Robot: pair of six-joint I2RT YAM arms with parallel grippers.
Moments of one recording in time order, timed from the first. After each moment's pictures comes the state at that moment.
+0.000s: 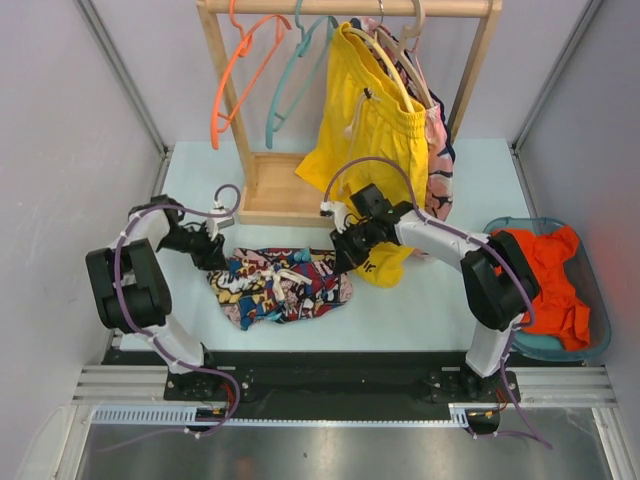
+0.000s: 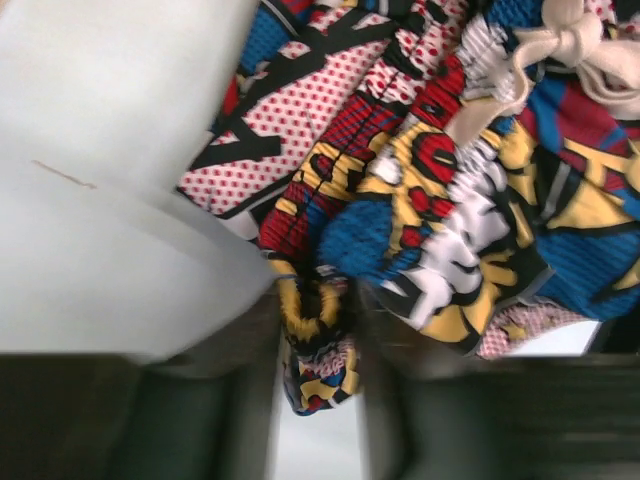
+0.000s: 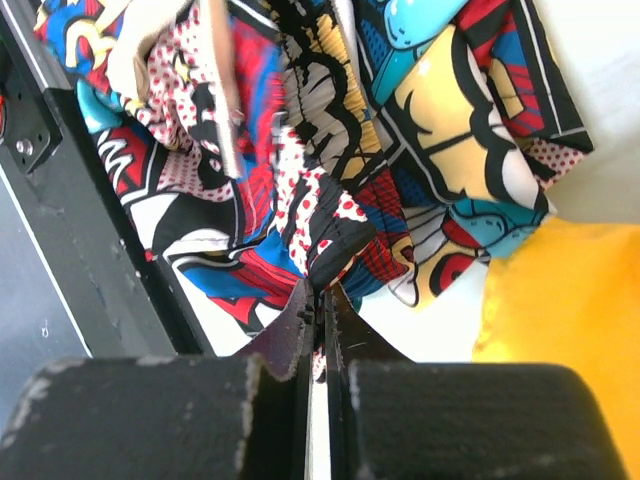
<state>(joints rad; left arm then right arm) 0.27 1.70 1.12 -0.98 0.77 1.23 0.63 1.81 1.30 -0.53 -0.62 -0.10</state>
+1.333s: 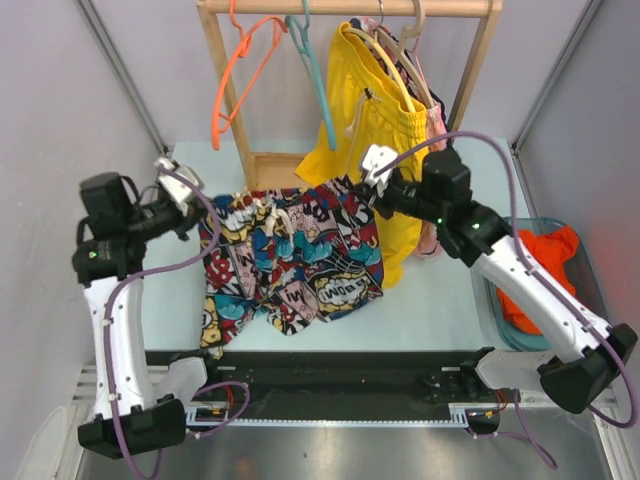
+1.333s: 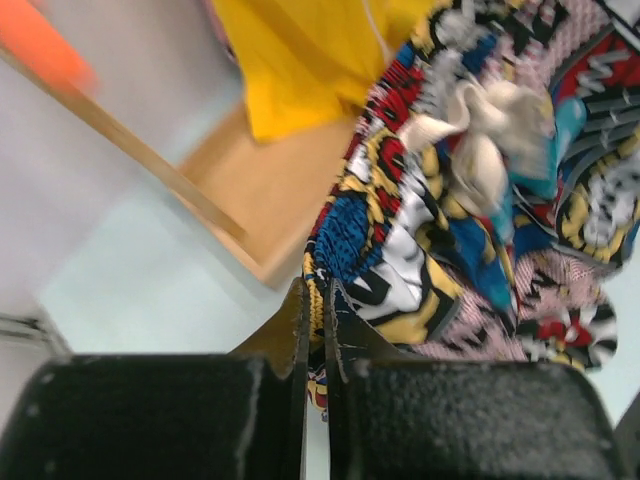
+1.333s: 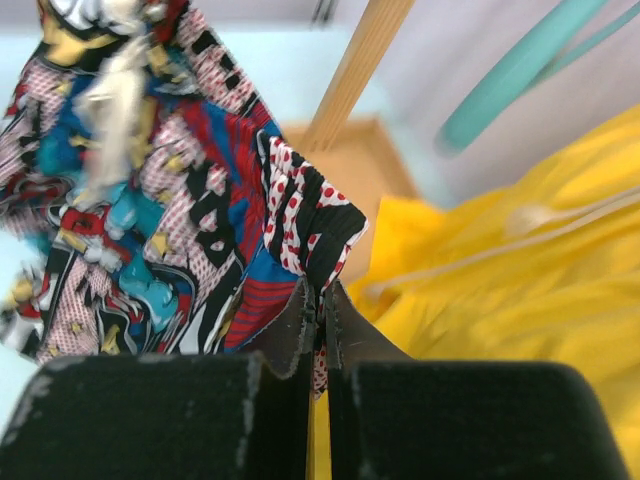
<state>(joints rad) 0.22 0.98 1.35 -0.81 0.93 0.69 0.64 1.23 1.37 -0.30 -0.37 -0.44</state>
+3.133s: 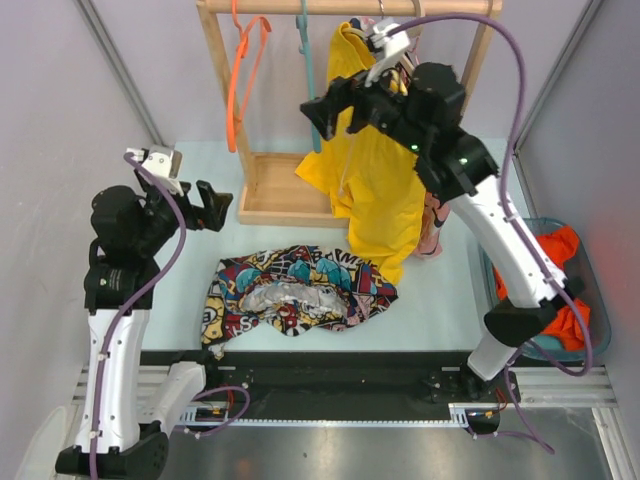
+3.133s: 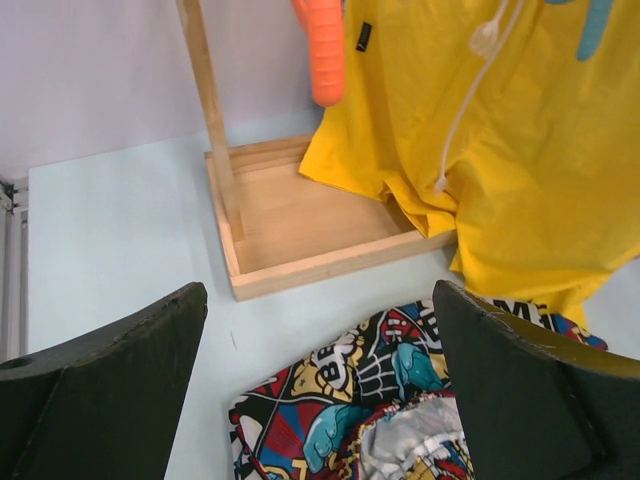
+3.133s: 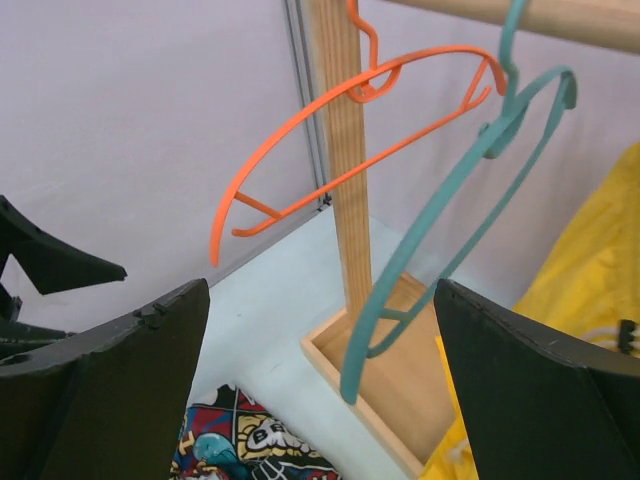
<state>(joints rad) -0.02 0.84 1.22 -0.55 0.36 0.00 0.66 1.65 2.17 -0.40 -0.18 0.13</state>
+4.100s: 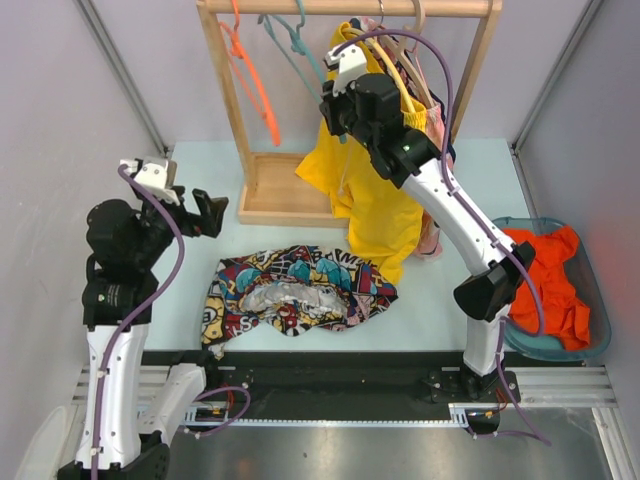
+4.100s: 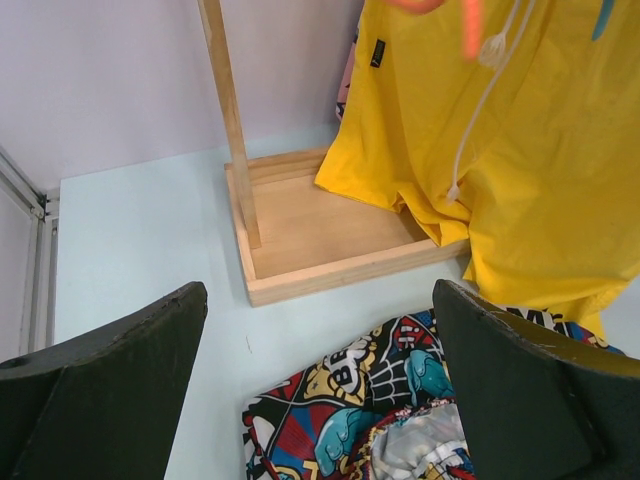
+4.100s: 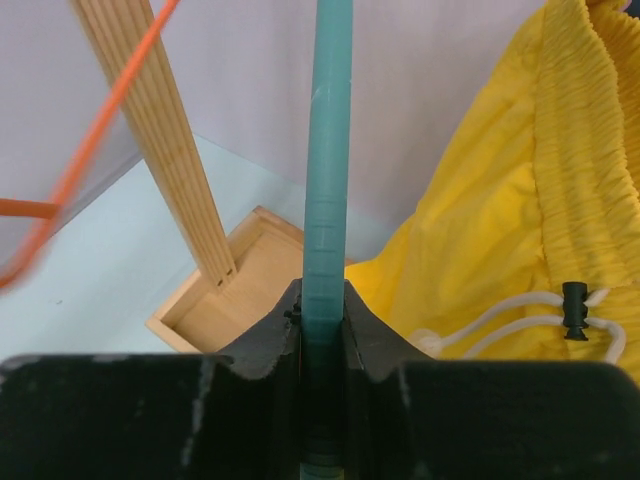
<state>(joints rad) -0.02 0.77 1.18 -0.52 0.32 0.01 0.67 1.91 2.22 -0.40 0.14 -0.03</state>
